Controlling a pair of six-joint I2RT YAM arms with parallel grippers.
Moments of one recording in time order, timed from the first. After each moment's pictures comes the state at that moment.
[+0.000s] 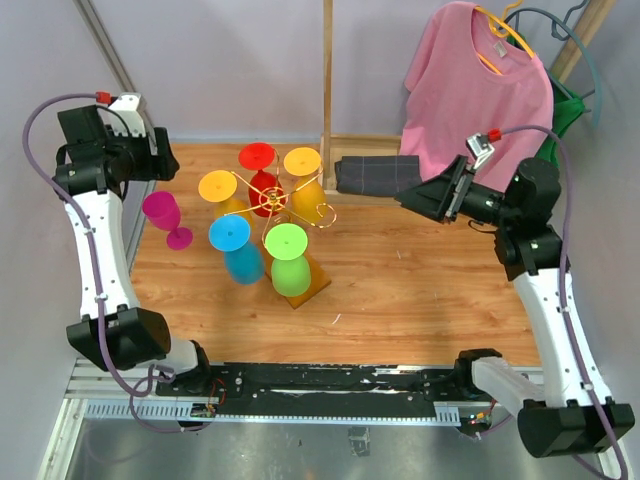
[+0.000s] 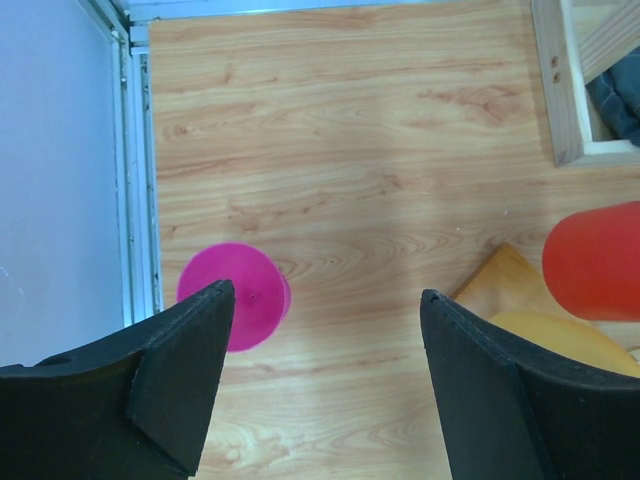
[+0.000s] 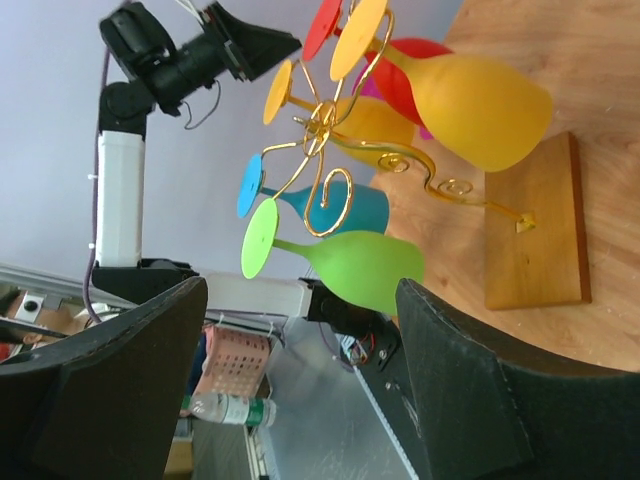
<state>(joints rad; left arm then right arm) 0.32 1.43 1.71 -0.87 0.38 0.21 0.06 0.97 1.13 -0.22 -0.99 0.94</state>
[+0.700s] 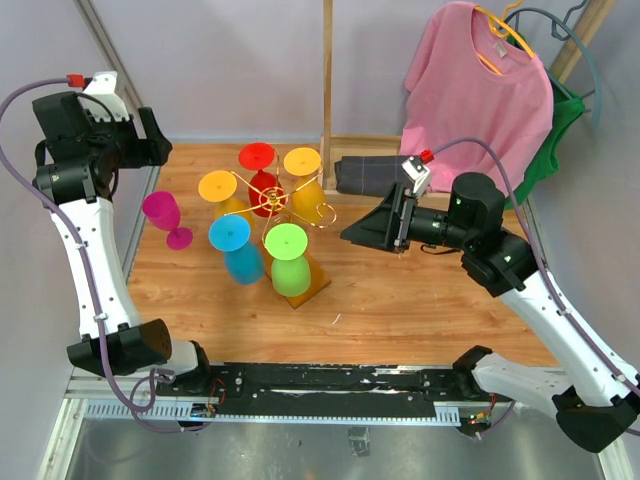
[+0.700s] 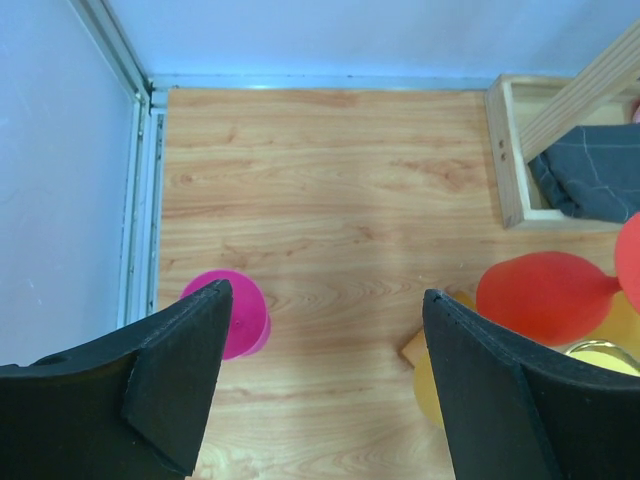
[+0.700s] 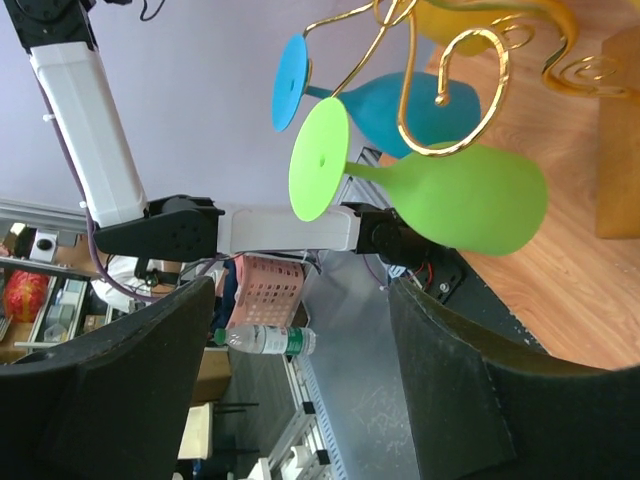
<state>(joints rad) 0.32 1.39 1.86 -0.91 0.38 0.09 0.59 1.00 1.20 -0.38 -0.65 0.97</state>
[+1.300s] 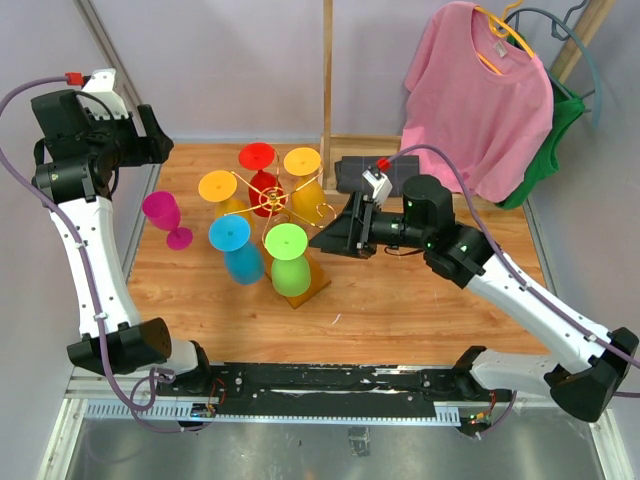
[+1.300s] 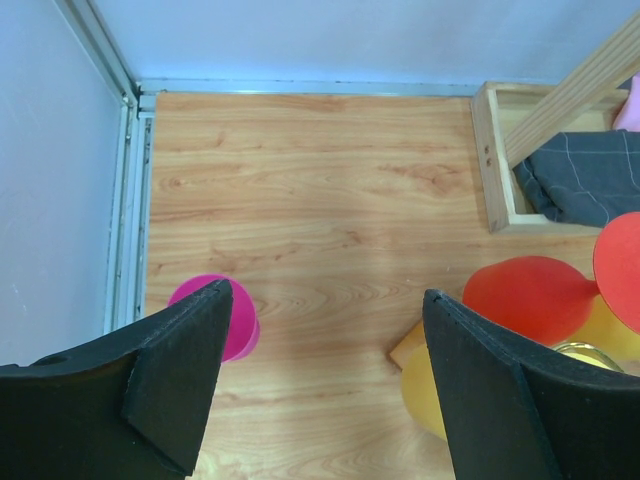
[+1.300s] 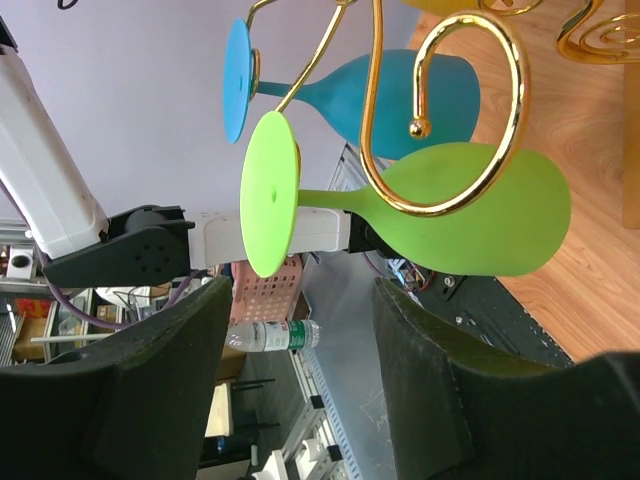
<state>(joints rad) 0.32 1.39 1.89 -0.91 0.40 0.05 0.78 1.15 1.19 -0.30 -0.51 1.03</state>
